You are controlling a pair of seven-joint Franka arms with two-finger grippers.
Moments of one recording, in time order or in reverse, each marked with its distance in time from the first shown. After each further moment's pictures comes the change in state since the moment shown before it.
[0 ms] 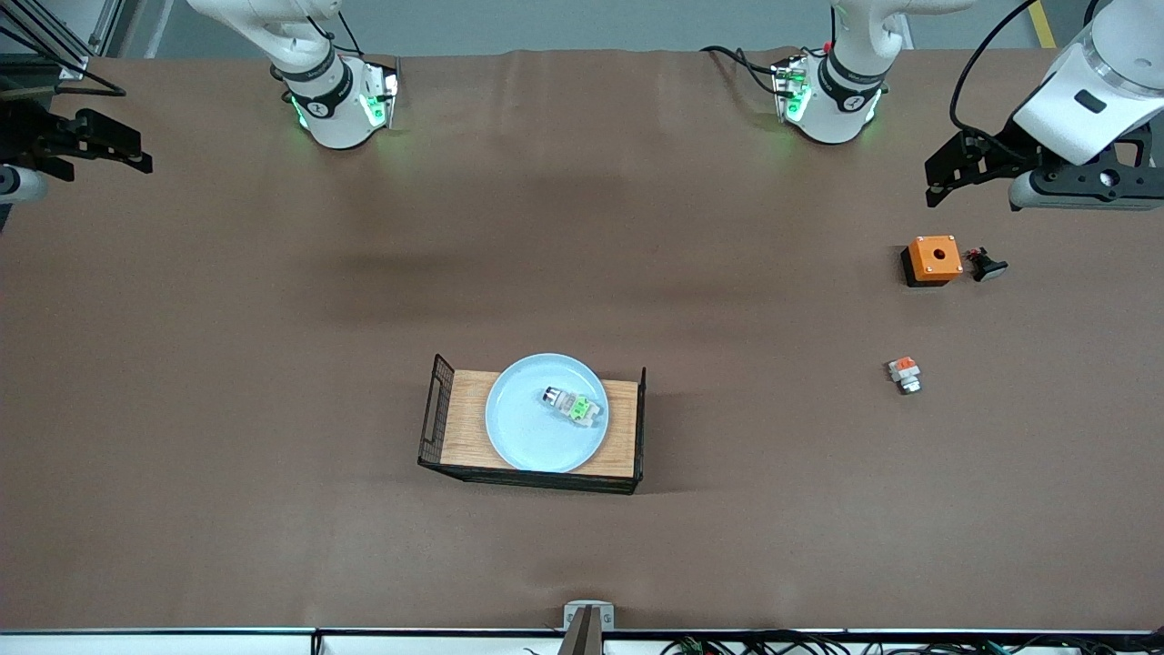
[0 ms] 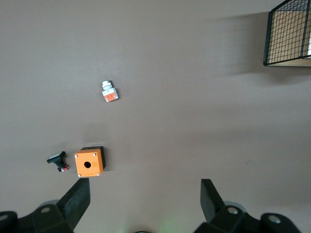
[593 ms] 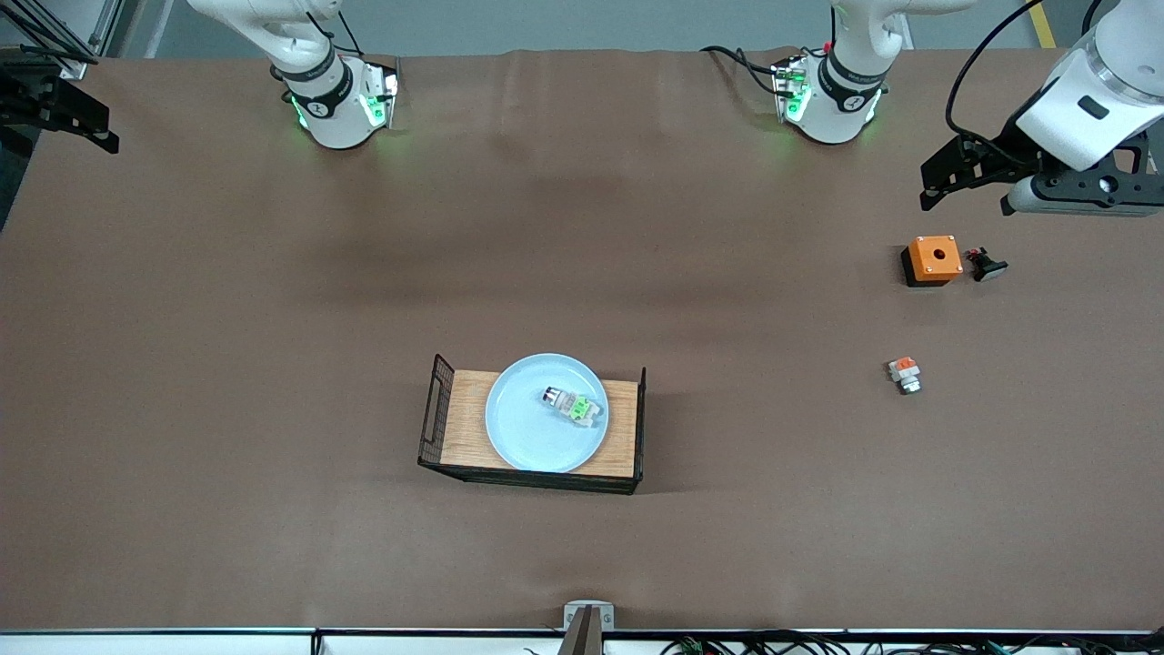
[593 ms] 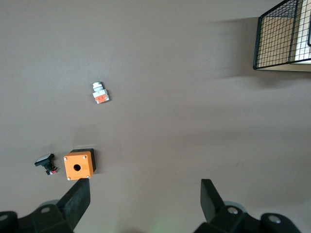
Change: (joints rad) left arm 0.000 0.012 0.008 0.000 -0.041 0.023 -0.006; right arm 0.000 -0.079 0.001 -0.017 -0.056 0.030 0.000
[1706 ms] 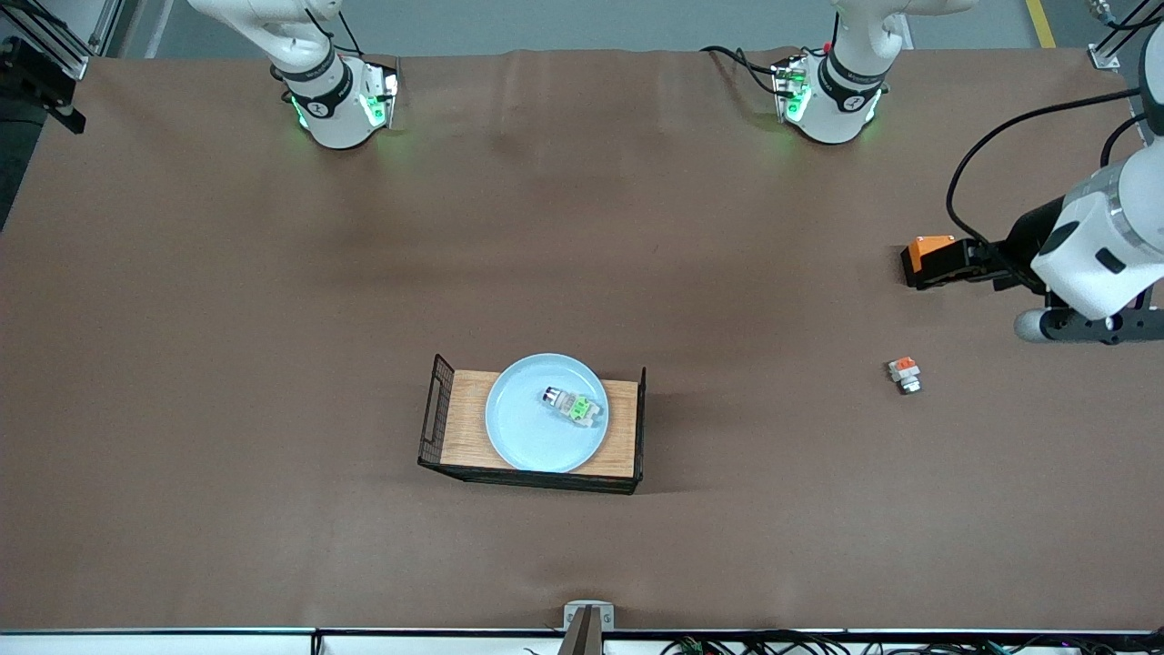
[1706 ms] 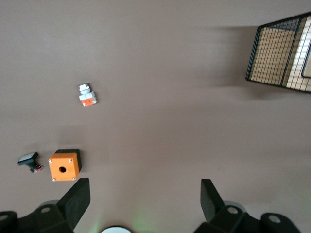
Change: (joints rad) left arm -0.022 0.399 0.029 0.498 -0.036 -0.239 -0.073; right arm -0.016 -0.056 0.003 -0.007 -0.006 0.083 -0.001
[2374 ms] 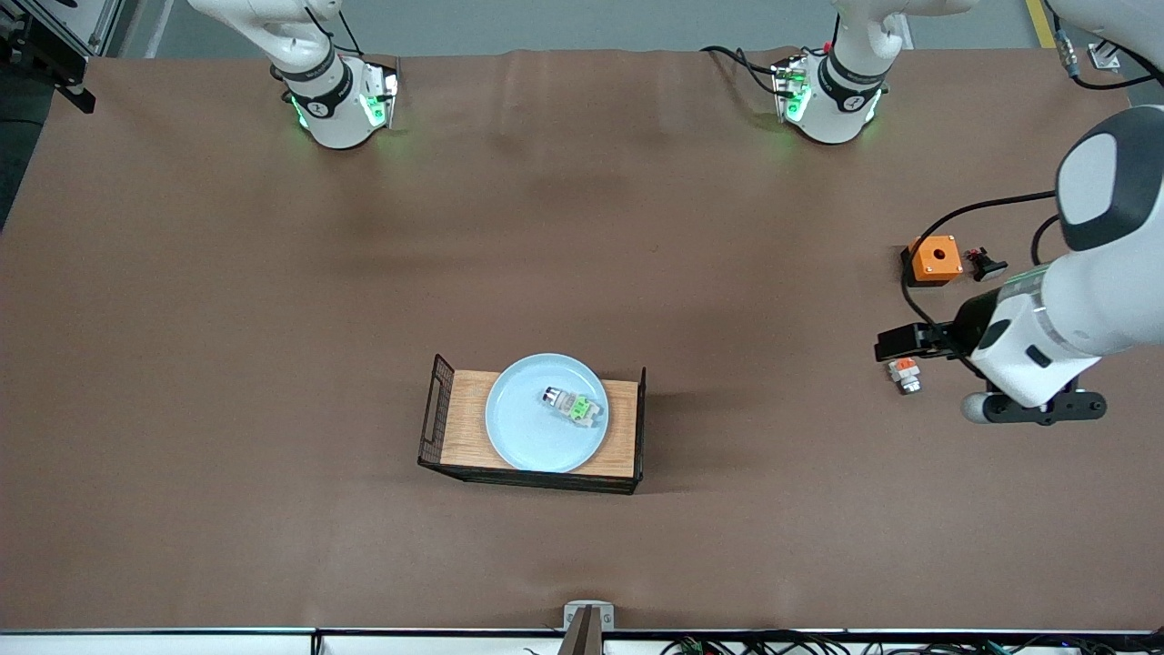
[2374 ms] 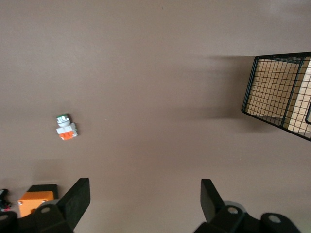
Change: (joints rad) left arm -0.008 0.165 0.008 0.040 -0.025 0.180 -0.008; right arm -0.001 -0.057 0.017 -0.009 -0.002 -0.063 0.000
